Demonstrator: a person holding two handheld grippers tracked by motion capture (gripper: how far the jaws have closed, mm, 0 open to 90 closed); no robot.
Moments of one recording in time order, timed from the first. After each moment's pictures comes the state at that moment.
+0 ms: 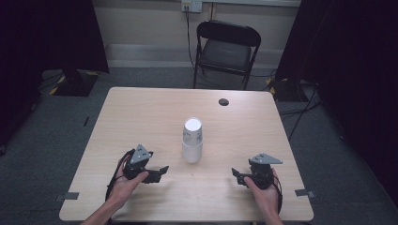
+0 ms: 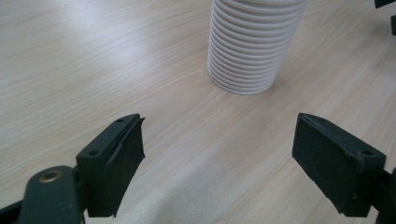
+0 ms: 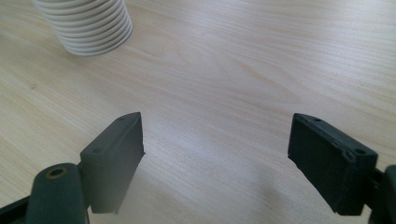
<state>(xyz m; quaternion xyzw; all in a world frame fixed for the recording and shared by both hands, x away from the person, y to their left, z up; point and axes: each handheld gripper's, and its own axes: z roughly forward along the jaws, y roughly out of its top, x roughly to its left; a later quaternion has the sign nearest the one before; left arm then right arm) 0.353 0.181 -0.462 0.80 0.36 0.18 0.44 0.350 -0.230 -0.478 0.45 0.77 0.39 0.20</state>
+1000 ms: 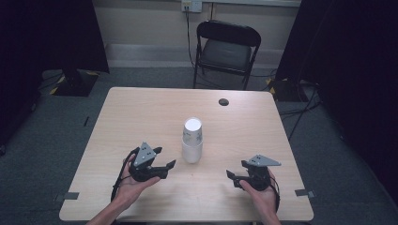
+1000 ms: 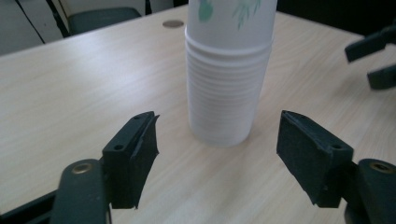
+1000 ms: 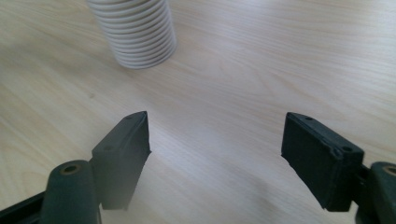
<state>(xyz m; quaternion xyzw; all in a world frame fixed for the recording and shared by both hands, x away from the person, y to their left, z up) 0.345 0.158 -0.434 0.77 0.34 0.21 0.49 0.338 -0.215 -0.466 0.43 0.78 0.43 0.17</state>
